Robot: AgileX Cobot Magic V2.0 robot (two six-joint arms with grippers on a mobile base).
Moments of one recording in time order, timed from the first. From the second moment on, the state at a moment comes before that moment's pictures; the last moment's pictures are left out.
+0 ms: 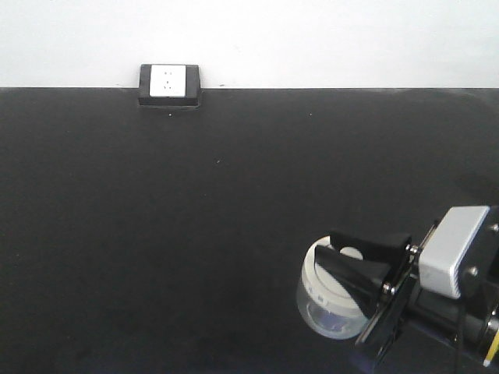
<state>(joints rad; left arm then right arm) -0.05 0.08 -0.23 -0.02 0.31 -0.07 0.42 0.93 -0.38 -0.93 -0.50 0.82</state>
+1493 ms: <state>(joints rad) -0.05 0.08 -0.23 -0.02 0.31 -0.07 0.42 1.91 -0.66 -0.17 -0.97 0.11</state>
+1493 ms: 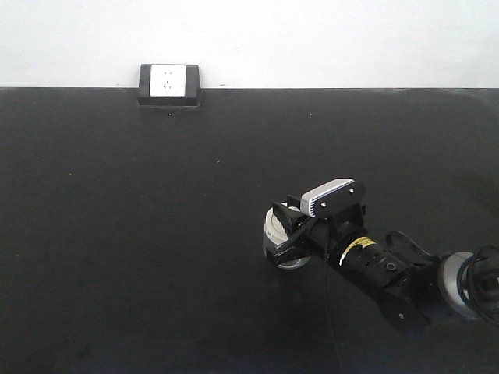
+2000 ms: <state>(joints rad) -0.05 0.08 -0.23 -0.02 0.31 -0.07 0.42 1.89 -0.66 -0.17 -0.94 0.12</state>
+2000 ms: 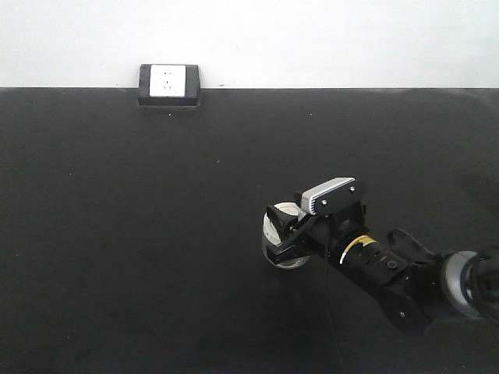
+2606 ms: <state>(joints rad) -0.05 0.08 -0.23 -0.02 0.31 -0.07 0.42 1.26 -0.52 -0.16 -0.48 0.20</state>
